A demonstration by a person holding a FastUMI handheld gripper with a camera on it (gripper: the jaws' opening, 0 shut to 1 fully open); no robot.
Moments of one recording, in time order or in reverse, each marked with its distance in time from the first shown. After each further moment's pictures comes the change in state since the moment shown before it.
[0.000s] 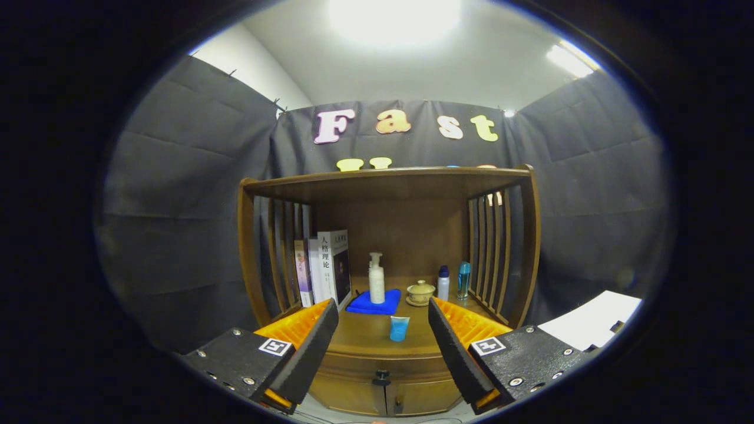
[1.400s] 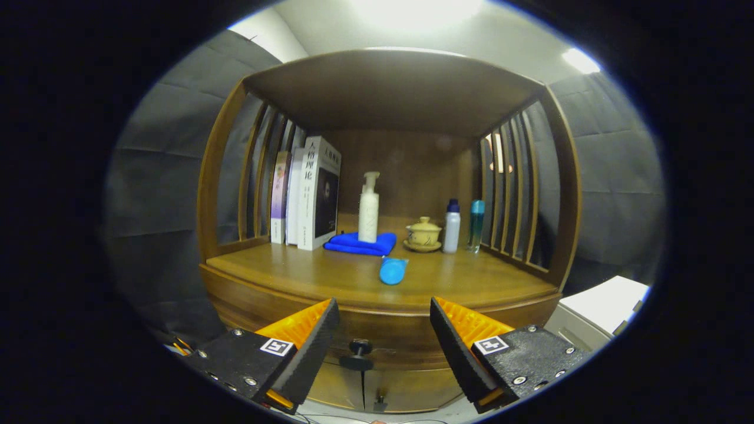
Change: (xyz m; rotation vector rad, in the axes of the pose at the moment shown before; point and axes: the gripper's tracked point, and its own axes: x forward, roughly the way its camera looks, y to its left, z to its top) arm 0.070 -0.027 -0.173 -0.044 0.103 -0.017
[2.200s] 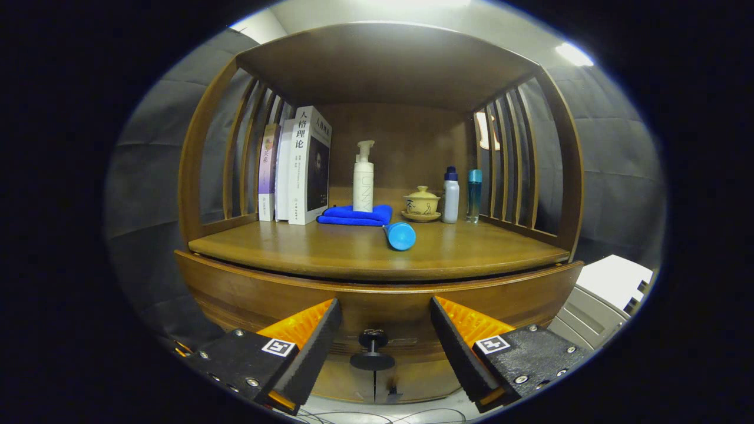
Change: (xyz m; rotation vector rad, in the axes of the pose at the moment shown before) arm 0.038 0.031 -0.070 0.008 0.097 -0.064
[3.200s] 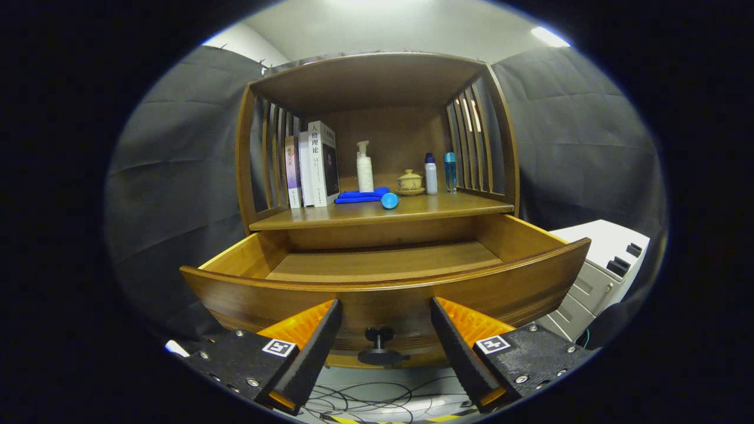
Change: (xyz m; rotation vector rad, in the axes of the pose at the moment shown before) arm -0.162 -0.009 -0.034 0.091 0.064 0.035
